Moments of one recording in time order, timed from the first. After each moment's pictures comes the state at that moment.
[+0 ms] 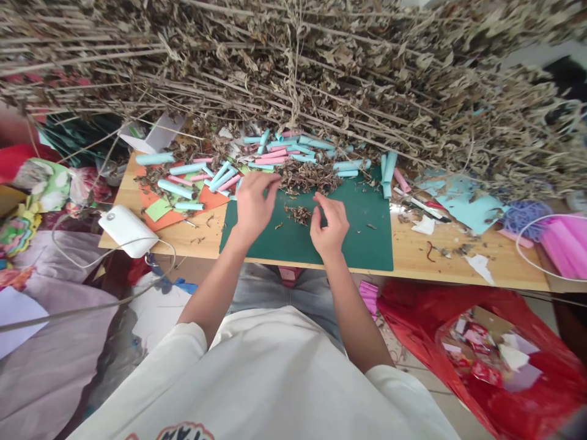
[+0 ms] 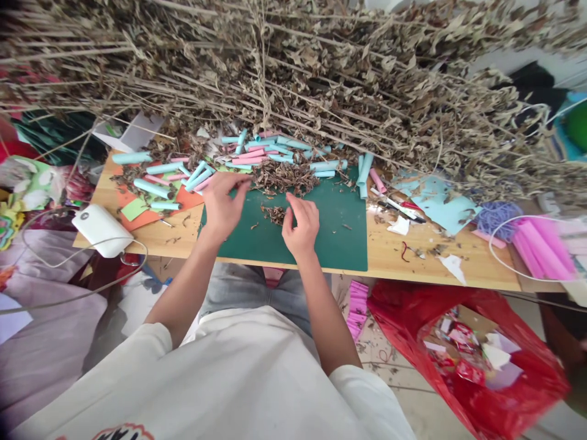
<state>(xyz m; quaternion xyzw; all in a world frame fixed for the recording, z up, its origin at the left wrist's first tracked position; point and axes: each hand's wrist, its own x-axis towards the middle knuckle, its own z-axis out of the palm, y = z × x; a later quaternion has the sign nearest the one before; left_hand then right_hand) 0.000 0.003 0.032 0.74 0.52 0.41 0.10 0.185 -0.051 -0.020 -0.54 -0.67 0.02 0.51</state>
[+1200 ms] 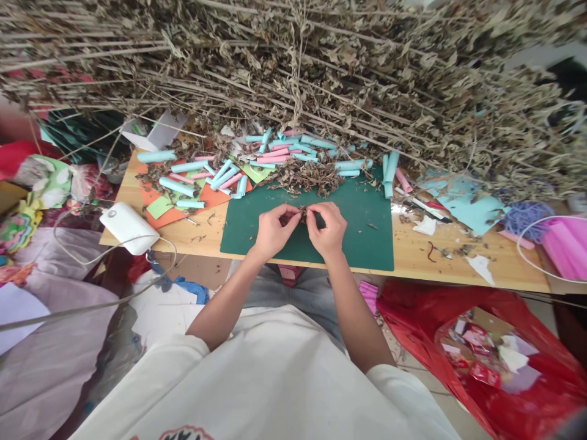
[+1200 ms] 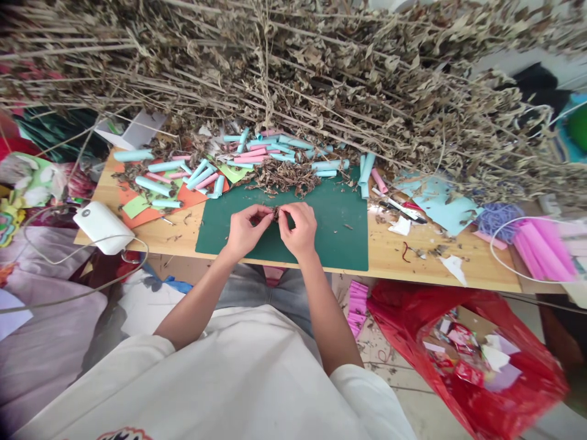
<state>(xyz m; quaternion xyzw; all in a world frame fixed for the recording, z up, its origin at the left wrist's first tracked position) 0.028 -0.050 -0.002 0.63 0.53 0.42 0.39 0.183 -0.055 -0.016 -0.53 -0.69 0.08 0.49</state>
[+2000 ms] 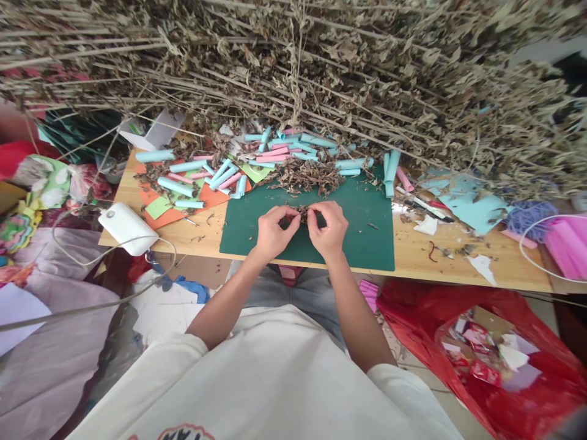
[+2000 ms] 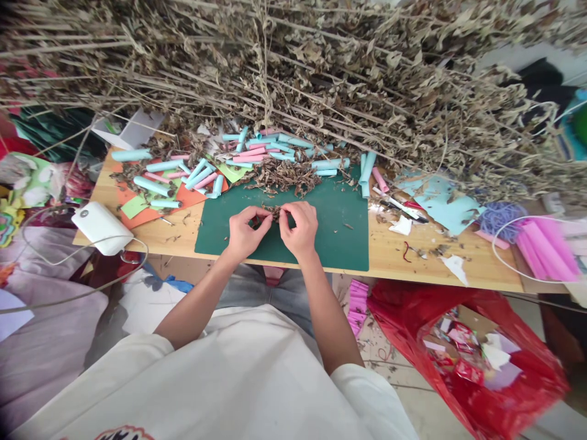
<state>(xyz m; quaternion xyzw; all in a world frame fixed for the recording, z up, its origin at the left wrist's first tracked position) 0.029 -0.055 0.002 0.67 0.52 0.43 0.30 0.182 -0.054 -0.014 -0.55 -0.69 0.07 0.47</state>
